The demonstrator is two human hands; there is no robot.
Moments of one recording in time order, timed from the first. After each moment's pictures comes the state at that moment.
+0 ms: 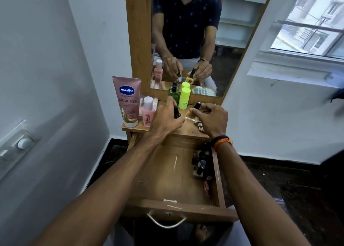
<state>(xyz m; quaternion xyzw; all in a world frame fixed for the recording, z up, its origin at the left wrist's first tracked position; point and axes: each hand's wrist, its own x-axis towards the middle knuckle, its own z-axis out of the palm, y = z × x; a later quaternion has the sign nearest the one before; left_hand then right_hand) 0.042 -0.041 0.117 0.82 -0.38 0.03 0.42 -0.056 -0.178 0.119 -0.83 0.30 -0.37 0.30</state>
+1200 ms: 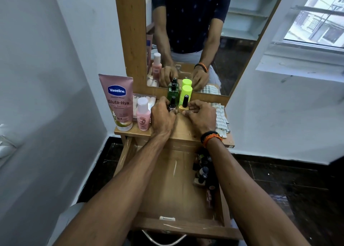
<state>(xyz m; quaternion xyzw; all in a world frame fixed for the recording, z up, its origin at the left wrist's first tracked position) 0.075 -0.088 0.082 0.83 -0.21 0.04 0.51 0.001 -0.200 0.085 -0.85 0.29 -0.29 0.32</state>
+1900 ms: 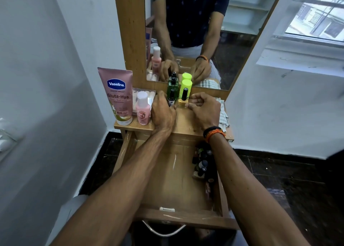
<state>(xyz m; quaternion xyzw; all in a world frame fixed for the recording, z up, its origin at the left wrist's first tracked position) 0.068 -0.089 0.083 0.85 -0.19 0.06 0.49 -0.008 -0.202 0.089 -0.83 0.29 -0.33 0.34</state>
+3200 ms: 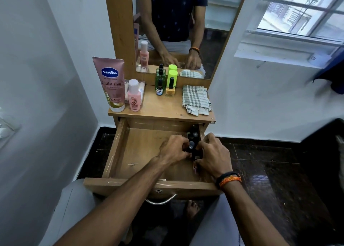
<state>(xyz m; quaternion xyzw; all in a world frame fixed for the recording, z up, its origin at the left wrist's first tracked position) -0.059 -0.037 0.022 0.81 -0.50 -0.13 0.29 -0.196 -0.143 0.030 -0.95 0.29 -0.06 0.02</state>
